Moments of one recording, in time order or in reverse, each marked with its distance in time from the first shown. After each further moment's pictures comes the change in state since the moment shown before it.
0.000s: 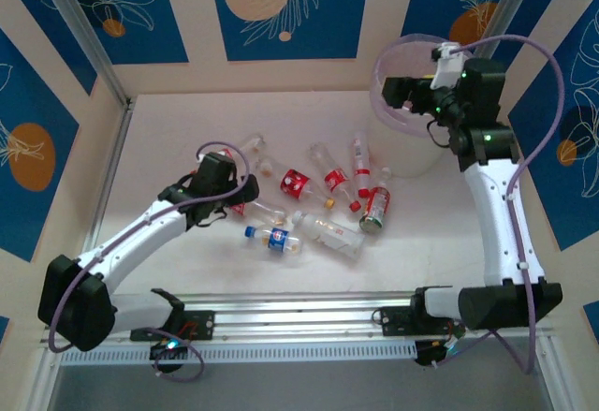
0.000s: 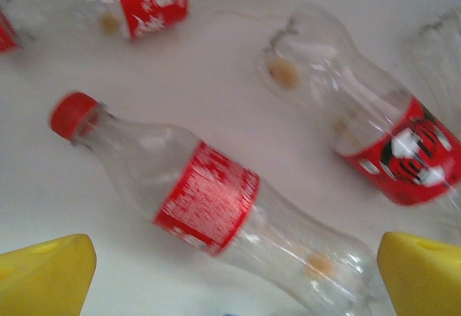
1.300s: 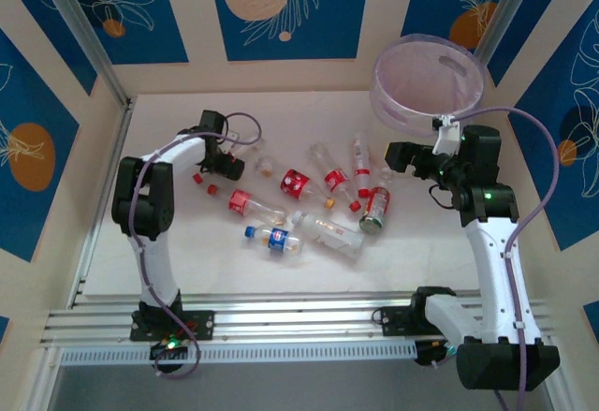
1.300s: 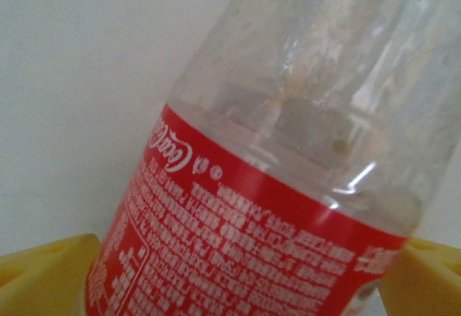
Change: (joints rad) left arm 0.308 0.769 0.528 -0.054 0.133 0.863; right arm -0.115 -0.311 -0.424 -0.148 -0.090 0.069
